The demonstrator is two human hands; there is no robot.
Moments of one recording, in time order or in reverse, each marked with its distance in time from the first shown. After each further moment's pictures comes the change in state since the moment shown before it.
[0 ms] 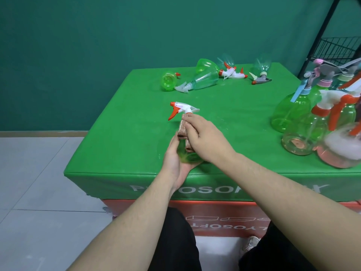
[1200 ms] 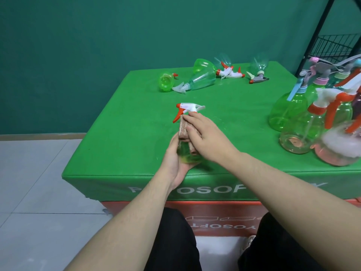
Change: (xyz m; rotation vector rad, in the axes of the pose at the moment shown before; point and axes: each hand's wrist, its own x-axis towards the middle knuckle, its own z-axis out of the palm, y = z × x) left_hand 0.001 0.001 0.005 0.121 -0.047 0.004; right_hand -0.003 0.013 -0.007 0.054 -0.014 -0.039
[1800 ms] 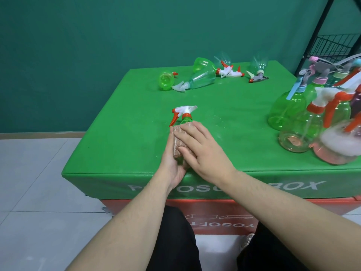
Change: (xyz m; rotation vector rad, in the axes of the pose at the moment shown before) left_hand -0.005 0.000 0.000 -0.139 0.039 -0.022; right_hand -0.034 0.007 0.026 -0.247 0.153 -0.370
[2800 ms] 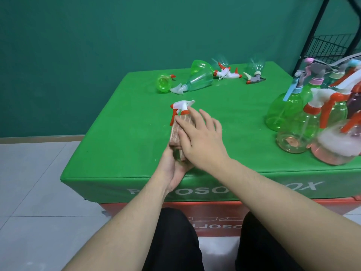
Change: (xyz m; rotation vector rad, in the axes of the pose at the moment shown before) left_hand -0.005 0.005 0.003 0.012 -0.043 -0.037; right_hand 0.032 -0.014 -0.016 -0.179 -0.071 0.362
